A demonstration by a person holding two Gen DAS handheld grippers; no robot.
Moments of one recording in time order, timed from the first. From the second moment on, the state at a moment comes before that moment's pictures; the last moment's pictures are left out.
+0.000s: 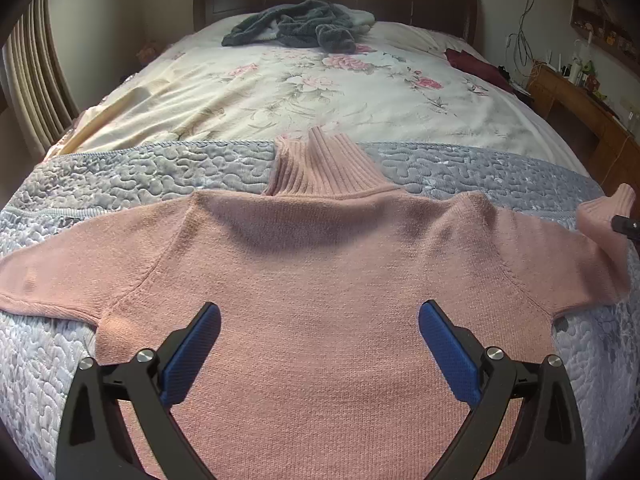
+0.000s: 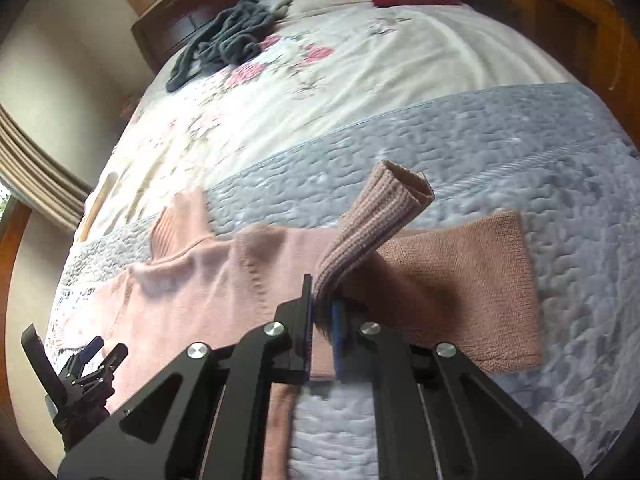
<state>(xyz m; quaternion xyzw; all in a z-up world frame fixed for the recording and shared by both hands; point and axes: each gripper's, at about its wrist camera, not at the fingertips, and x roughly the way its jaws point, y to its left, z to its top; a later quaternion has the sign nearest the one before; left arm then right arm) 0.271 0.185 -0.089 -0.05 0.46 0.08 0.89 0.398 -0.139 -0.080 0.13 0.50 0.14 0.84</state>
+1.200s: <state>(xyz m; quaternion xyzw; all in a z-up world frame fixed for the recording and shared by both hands) 0.342 0.102 -0.170 -0.14 0.58 -0.01 0.80 0.319 -0.170 -0.144 0.15 0.56 0.17 0.80</state>
